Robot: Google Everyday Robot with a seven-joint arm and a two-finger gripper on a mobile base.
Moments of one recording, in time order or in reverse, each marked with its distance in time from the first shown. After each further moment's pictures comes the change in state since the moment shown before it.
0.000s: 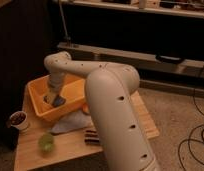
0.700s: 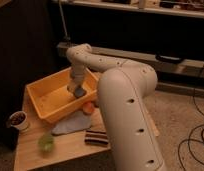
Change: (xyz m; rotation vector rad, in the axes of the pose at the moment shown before) arm 0.080 -0.118 -0.052 0.142 0.048 0.269
